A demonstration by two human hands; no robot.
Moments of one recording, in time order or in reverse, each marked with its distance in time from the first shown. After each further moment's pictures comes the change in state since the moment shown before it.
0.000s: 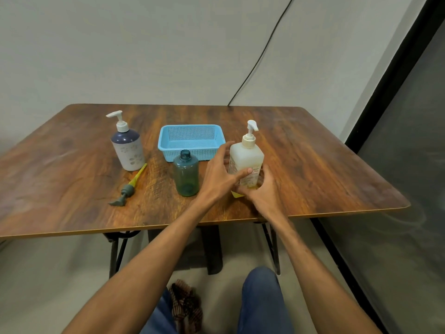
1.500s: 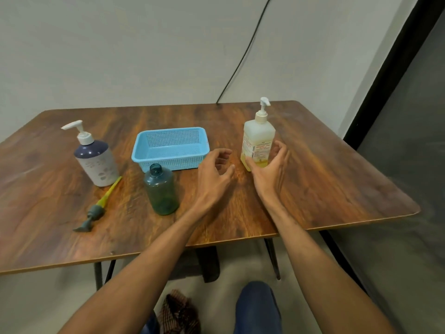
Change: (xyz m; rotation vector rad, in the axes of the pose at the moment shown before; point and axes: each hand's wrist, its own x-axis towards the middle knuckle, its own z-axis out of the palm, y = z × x) left_hand 0.049 -0.026 0.046 0.121 0.141 -0.023; right_hand 0.099 0.042 -0.015 -0.107 0.468 -0.031
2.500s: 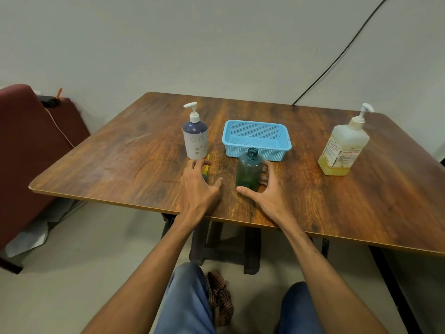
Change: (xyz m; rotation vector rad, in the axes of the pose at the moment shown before) left_hand -0.089 -0.069 -0.198 0.421 0.292 -0.185; right_hand -0.137 -0.075 0.070 0.194 -0.779 -0.077
